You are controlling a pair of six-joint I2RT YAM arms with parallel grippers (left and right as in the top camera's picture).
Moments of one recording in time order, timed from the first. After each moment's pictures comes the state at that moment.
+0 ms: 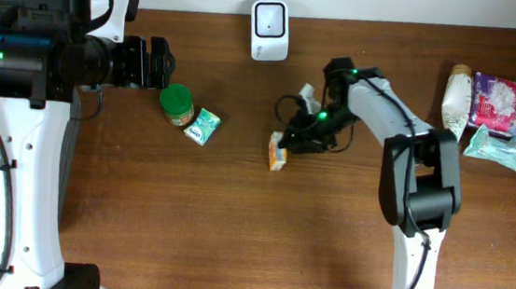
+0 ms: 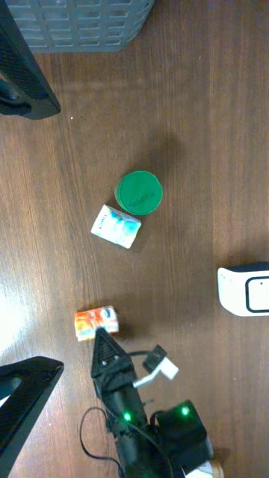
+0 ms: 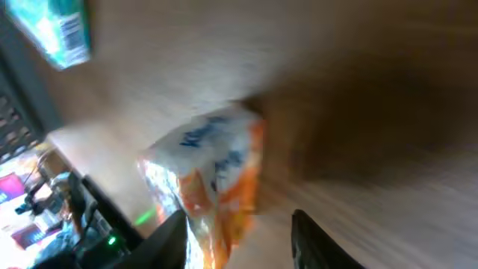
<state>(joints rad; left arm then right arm) -0.03 1.67 2.13 -1.41 0.21 -0.05 0.21 2.31 1.75 -1.09 -0.70 0.07</state>
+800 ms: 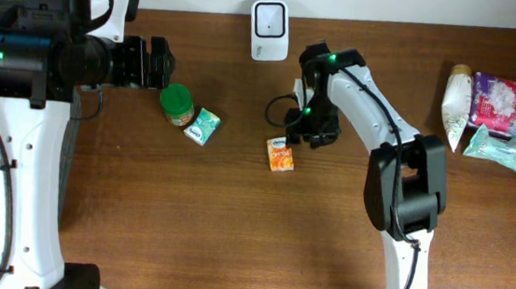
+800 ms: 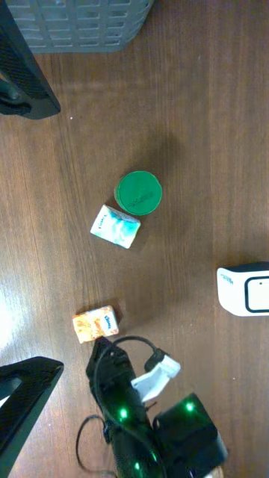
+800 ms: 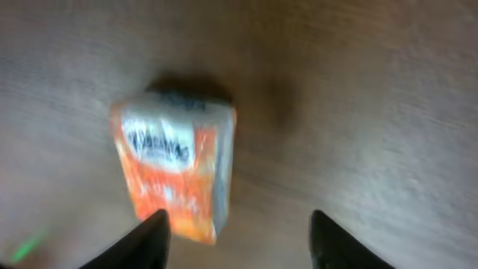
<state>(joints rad) -0.03 1.67 2.13 -1.41 0.21 -0.05 0.32 2.31 1.93 -1.28 -0.27 0.11</state>
